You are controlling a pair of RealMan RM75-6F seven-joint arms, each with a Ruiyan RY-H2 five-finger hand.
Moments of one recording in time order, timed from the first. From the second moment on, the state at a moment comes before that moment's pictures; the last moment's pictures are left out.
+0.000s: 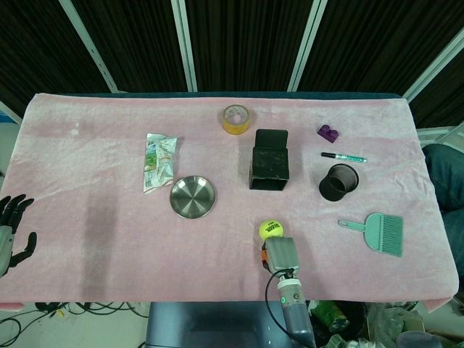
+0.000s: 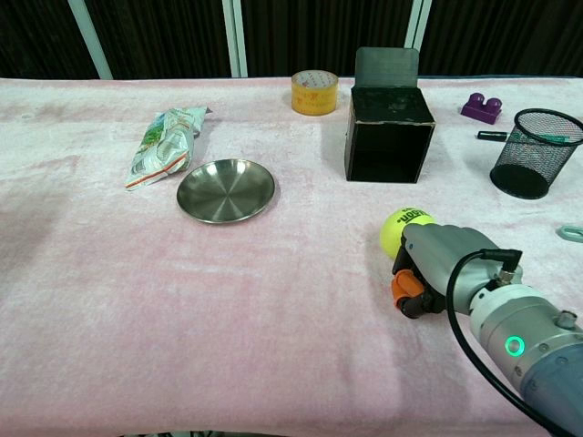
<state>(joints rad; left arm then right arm) -0.10 -1.10 -0.06 -1.62 1.43 1.45 0.05 0.41 -1.97 0.14 -1.59 -0.98 1.34 -0.85</state>
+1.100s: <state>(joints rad) -0.10 -1.10 -0.06 -1.62 1.43 1.45 0.05 0.43 -1.99 0.17 -1.56 -0.97 1.34 -0.84</state>
